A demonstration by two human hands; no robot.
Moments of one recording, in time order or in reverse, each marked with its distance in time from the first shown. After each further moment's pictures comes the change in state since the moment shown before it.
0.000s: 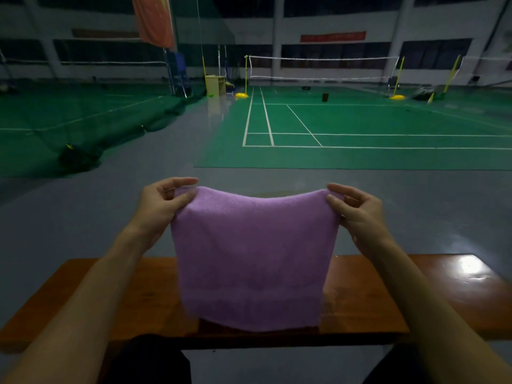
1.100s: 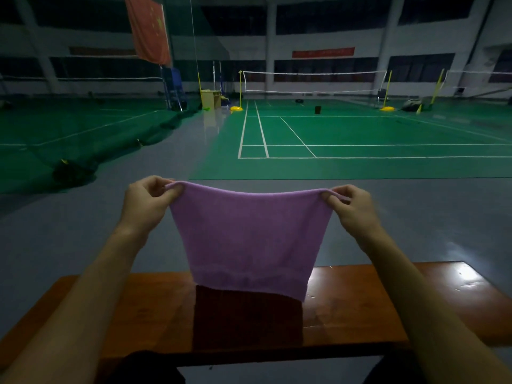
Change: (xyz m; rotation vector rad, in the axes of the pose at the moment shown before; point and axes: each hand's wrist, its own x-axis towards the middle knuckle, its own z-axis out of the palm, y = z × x) left_hand 0.016 0.032 -0.003 0.225 0.198 0.109; right_hand 0.025 -0.029 -0.002 -0.485 0.104 -0.144
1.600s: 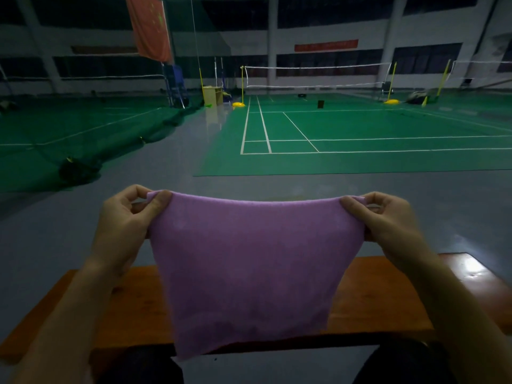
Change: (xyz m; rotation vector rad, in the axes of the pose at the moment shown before) left_hand -0.074 0.034 -0.032 -0.148 -0.051 -0.012; right_hand -0.073 -0.034 -0.053 0.223 -0.100 0.075
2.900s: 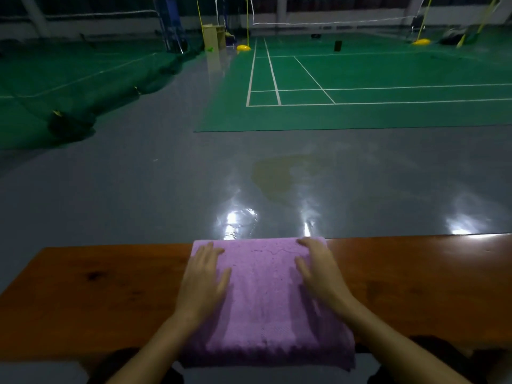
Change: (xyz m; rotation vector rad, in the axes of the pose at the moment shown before) left_hand -0.042 -0.297 0.096 0.866 -0.362 -0.032; right_hand 0.014 0.255 0.164 -0.581 -0.306 0.093
